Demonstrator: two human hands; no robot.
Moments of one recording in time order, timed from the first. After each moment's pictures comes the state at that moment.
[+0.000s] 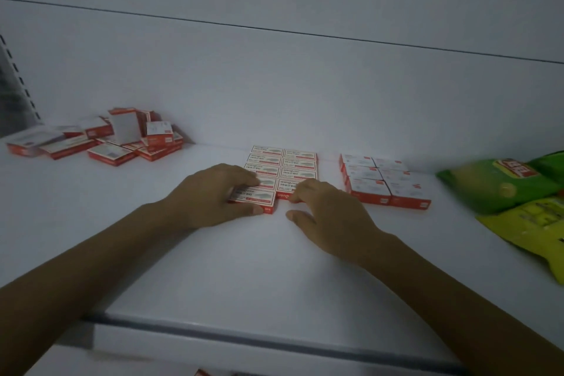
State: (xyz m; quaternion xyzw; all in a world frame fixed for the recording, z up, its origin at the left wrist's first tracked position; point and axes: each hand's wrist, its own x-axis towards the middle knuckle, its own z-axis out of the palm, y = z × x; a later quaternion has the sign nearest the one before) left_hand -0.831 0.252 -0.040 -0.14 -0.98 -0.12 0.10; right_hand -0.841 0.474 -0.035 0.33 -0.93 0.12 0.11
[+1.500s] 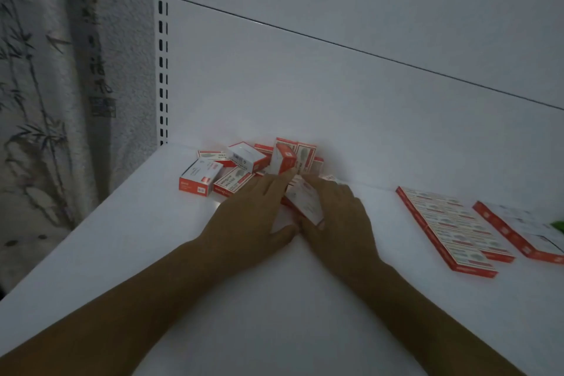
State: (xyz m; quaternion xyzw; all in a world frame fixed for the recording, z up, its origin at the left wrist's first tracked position) left_hand -0.808 -0.022 -0.059 -0.19 -0.92 -0.24 0.24; right_hand -0.844 0.142 -0.062 0.26 -0.90 0.18 0.31
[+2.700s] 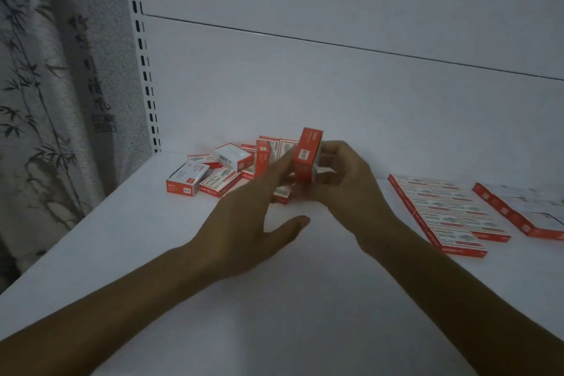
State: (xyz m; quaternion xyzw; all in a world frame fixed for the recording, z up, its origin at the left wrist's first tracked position) left_hand -0.766 0.014 -0.022 -0.19 -0.88 -0.37 0.22; right_hand -0.822 0.167 0.001 0.23 -0.78 0.57 0.07
